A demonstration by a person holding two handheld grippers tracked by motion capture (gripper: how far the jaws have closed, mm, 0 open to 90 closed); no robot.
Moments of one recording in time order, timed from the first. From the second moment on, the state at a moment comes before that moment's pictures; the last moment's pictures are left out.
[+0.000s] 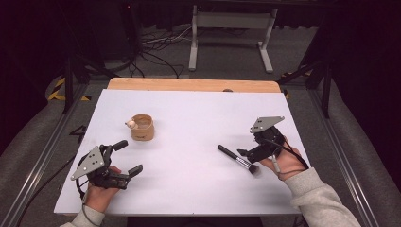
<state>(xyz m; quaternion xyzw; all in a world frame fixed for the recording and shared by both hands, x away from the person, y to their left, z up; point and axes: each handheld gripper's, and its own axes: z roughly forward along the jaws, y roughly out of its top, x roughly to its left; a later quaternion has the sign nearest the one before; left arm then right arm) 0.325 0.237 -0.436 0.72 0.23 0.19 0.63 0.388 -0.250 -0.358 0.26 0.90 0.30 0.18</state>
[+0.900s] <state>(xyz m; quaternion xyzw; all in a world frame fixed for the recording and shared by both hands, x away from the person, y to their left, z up) 0.324 0.238 -0.436 0.73 0.23 0.19 0.62 0.410 -0.231 -0.376 0.27 0.94 0.19 0.08</state>
